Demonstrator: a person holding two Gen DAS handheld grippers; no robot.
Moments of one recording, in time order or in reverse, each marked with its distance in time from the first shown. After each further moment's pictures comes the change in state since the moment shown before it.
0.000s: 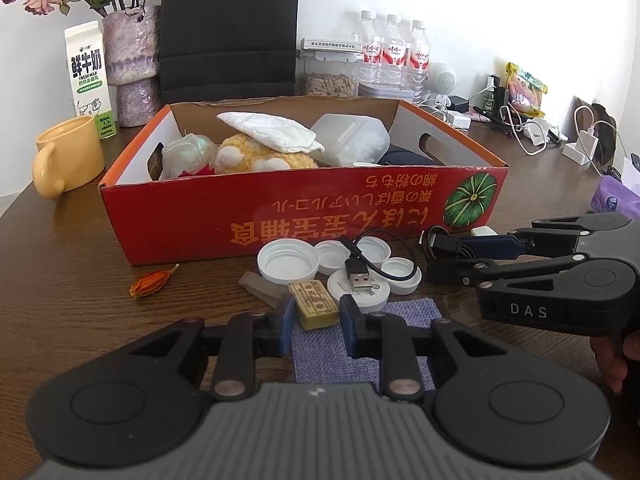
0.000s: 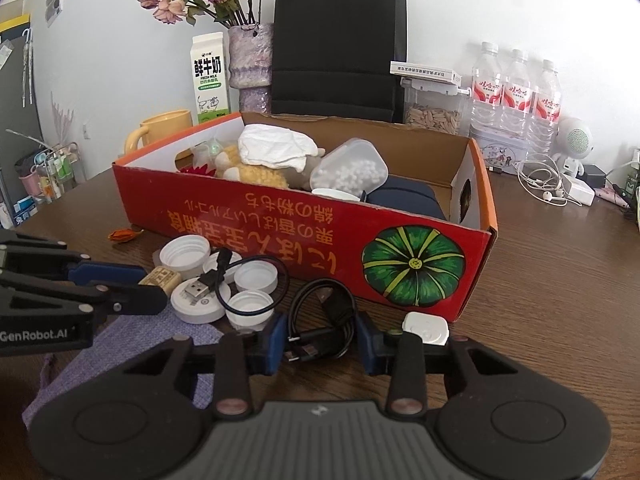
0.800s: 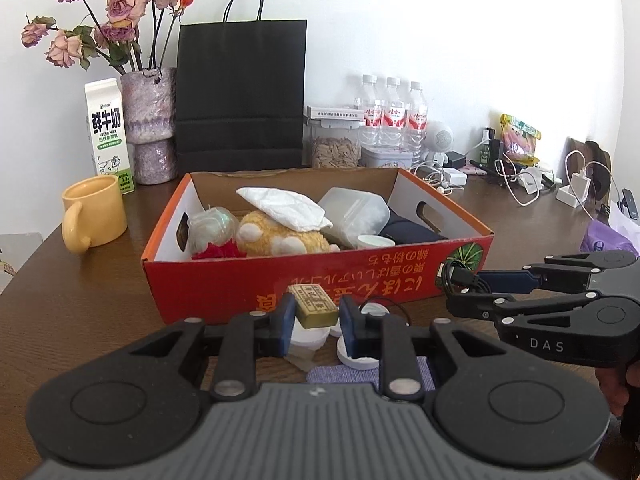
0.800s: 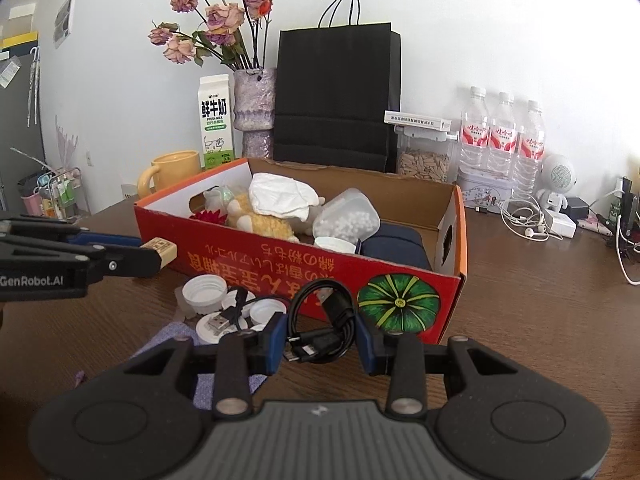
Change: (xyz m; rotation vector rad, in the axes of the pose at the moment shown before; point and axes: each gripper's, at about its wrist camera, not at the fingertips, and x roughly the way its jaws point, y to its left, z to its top) left arm -0.044 0.007 0.021 0.004 -0.167 0.014; right arm -0.041 0.007 0.009 -0.010 -0.117 -0.013
